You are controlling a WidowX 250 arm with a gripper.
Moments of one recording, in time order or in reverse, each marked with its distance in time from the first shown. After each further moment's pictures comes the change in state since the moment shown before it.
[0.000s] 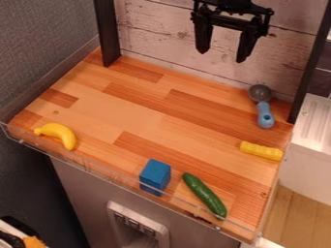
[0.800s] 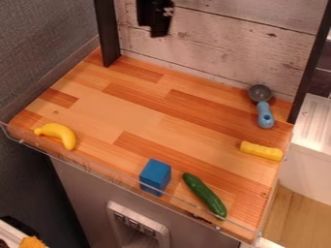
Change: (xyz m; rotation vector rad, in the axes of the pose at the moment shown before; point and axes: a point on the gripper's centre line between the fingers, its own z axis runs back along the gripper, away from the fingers) arm 0.012 0.126 0.005 0.005 0.022 -0.682
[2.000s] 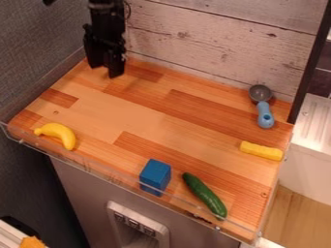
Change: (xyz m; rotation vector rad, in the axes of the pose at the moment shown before) arm -0.064 0.046 -0.089 -0.007 -0.014 0.422
